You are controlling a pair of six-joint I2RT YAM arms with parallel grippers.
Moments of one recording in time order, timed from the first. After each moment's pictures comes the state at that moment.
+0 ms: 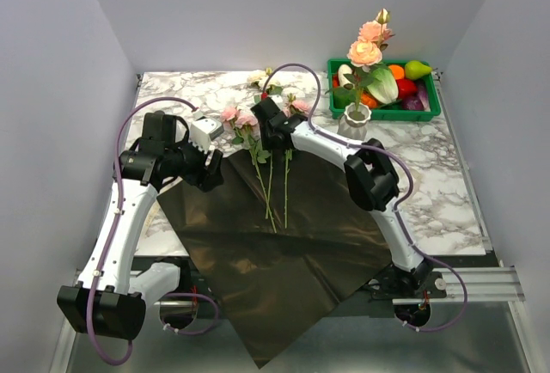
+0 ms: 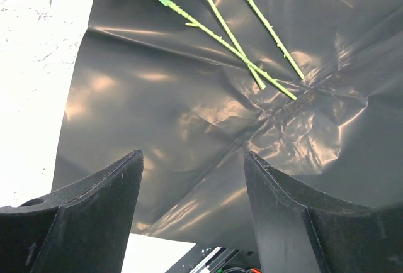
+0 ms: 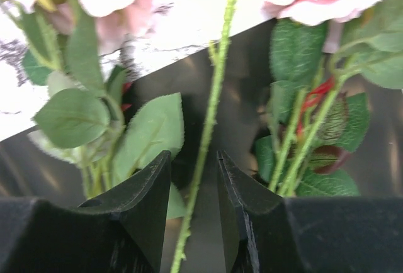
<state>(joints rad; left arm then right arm) -0.14 1.06 1.14 -0.97 0.51 0.34 0.77 2.33 1.95 -0.53 0.32 0.44</state>
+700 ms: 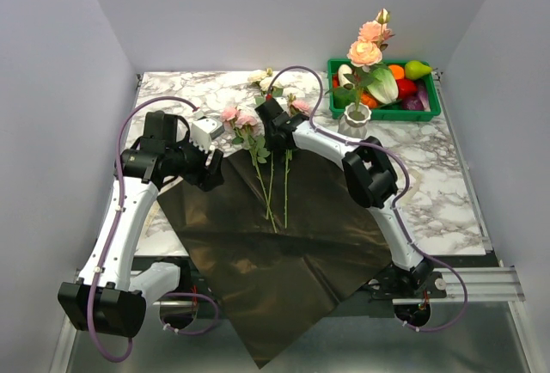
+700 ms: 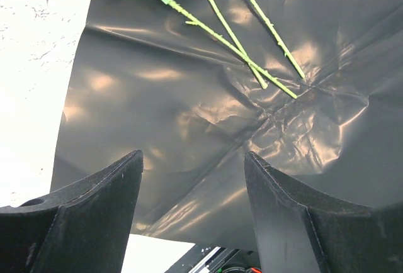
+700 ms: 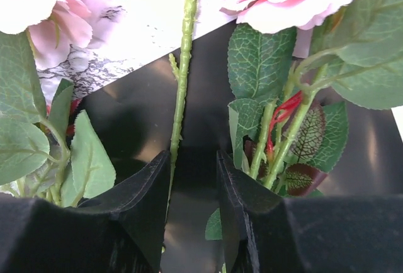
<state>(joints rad) -0.14 1.07 1.14 -0.97 0.51 0.34 0.73 2.37 1.95 -0.54 0.31 0.44</state>
